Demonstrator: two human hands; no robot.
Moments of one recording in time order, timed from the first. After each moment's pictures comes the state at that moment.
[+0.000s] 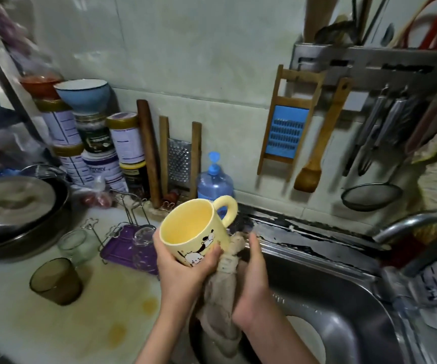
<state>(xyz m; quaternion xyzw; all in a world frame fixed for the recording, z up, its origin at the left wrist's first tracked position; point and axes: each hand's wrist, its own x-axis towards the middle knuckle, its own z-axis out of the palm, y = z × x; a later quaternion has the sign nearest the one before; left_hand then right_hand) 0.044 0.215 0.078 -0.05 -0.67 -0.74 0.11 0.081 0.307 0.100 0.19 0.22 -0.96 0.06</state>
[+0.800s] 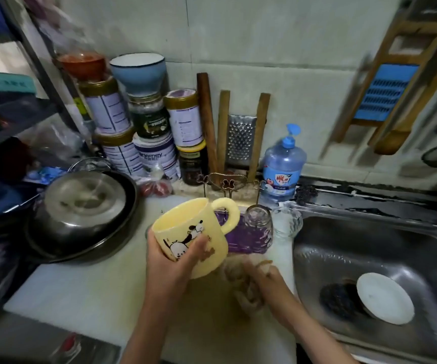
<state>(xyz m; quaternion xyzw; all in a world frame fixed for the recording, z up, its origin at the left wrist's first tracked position) -0.063 -0.052 0.078 -0.07 -0.69 -0.71 -0.06 0.011 0.112 0.006 0.24 0.68 -0.69 -0.01</state>
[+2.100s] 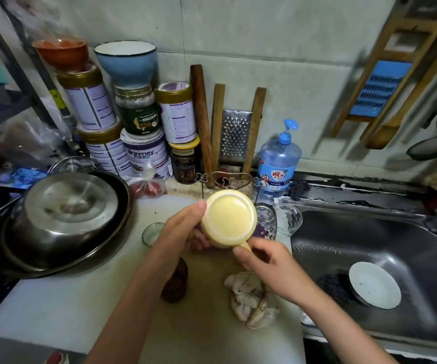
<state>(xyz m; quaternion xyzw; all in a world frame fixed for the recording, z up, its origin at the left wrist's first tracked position) -0.138 -0.051 0.075 -0.15 -0.66 -0.66 -0.32 -0.008 0.101 0.047 0.10 0.81 -0.57 -0.09</state>
